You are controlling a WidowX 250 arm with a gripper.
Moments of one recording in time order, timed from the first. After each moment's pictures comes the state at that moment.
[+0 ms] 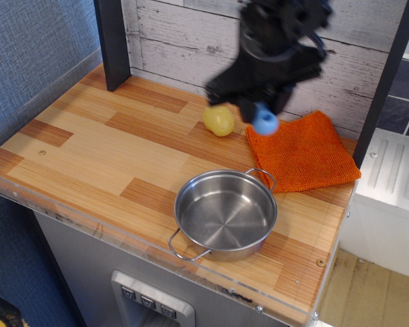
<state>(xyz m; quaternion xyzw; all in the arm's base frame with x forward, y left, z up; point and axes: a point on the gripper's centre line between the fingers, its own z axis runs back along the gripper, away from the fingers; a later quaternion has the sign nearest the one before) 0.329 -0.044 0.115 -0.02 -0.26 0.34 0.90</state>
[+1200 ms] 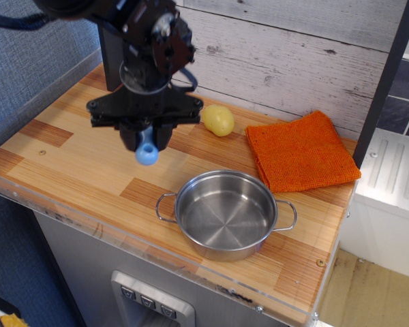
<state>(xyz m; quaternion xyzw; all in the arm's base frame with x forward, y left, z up) 0.284 0.053 0.066 0.09 -0.19 0.29 0.93</state>
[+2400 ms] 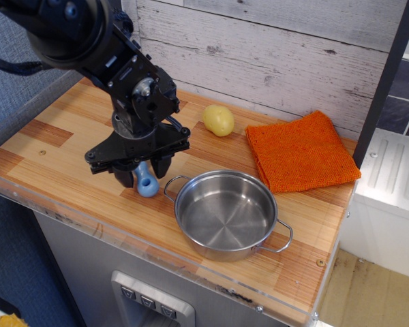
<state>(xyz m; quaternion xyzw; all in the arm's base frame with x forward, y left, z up) 0.276 0.054 0.026 0.04 -0.20 0.39 0.90</state>
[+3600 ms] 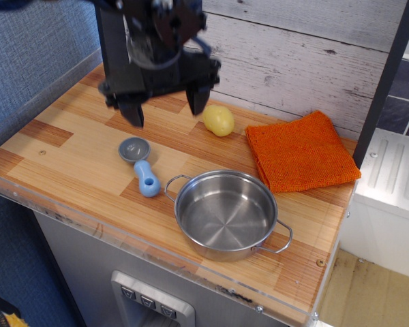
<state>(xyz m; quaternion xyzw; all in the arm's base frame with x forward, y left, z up) 0.290 0.030 0.117 0.03 -0.28 0.33 0.90</state>
